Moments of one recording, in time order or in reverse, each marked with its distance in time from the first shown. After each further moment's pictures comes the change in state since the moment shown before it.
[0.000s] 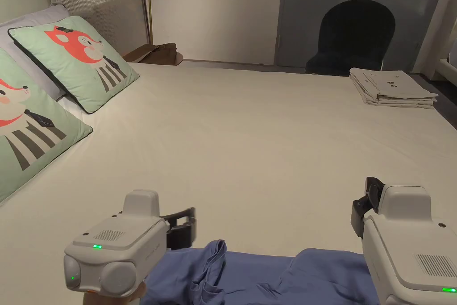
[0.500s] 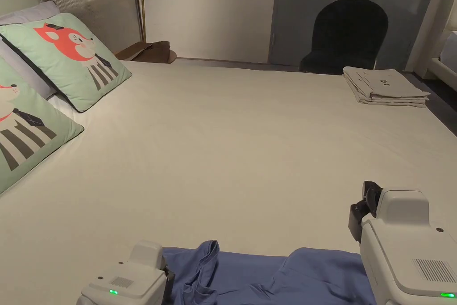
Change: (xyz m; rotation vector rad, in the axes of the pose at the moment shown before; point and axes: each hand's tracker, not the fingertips) left arm 0.007 -0.090 -0.042 -0.229 0.029 -0.140; right arm 0.007 -0.006 -0.001 -0.017 -0.009 -0.002
